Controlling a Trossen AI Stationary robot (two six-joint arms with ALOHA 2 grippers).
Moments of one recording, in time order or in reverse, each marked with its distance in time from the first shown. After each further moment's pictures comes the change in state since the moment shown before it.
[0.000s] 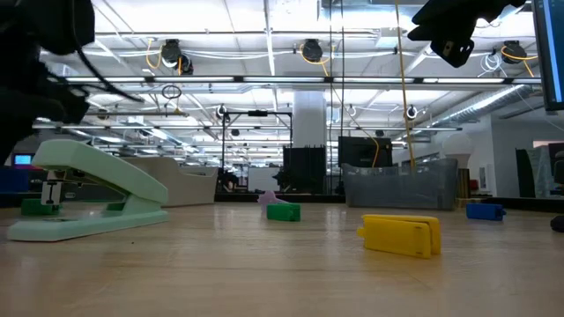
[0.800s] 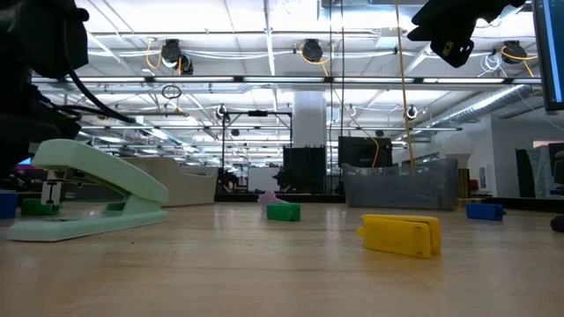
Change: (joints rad) left arm 0.001 -0.001 -0.134 0.187 0.056 -0.056; right arm 0.000 0.000 0.000 0.000 0.000 0.000
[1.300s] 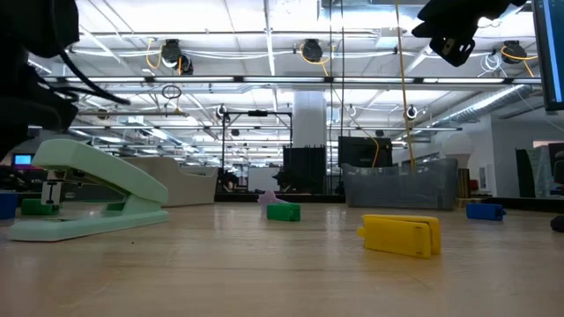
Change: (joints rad) left arm -0.052 0.000 0.081 -0.134 -0.017 -0.101; right arm 0.000 0.000 0.000 0.000 -0.050 -0.020
